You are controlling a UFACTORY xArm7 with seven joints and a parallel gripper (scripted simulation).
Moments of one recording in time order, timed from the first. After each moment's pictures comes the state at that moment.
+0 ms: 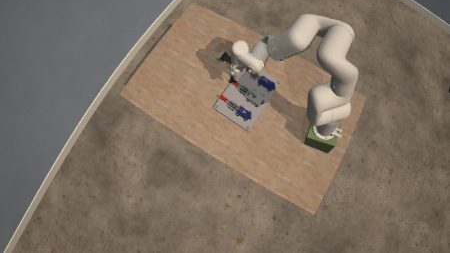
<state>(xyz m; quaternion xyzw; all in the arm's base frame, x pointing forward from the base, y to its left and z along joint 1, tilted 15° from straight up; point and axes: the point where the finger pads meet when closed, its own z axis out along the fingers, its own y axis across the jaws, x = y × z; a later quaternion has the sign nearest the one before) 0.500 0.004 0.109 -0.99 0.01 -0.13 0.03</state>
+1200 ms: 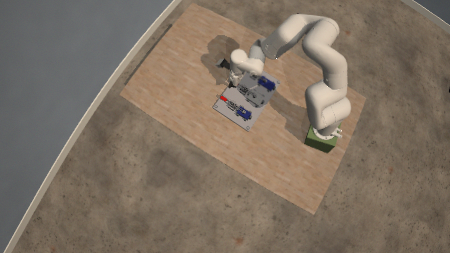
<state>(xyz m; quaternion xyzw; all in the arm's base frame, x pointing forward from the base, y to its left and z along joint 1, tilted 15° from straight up) 0.519 0.008 0.043 -0.99 0.01 -0.12 0.03</state>
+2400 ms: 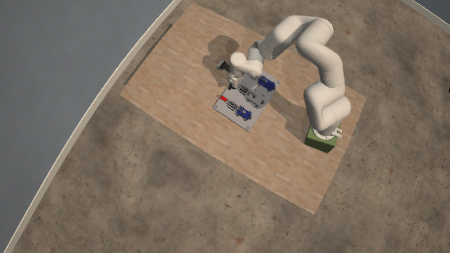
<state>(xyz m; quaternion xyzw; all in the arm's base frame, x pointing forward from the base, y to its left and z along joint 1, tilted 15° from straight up) 0.527 0.009 0.018 -0.99 0.01 -0.12 0.03</state>
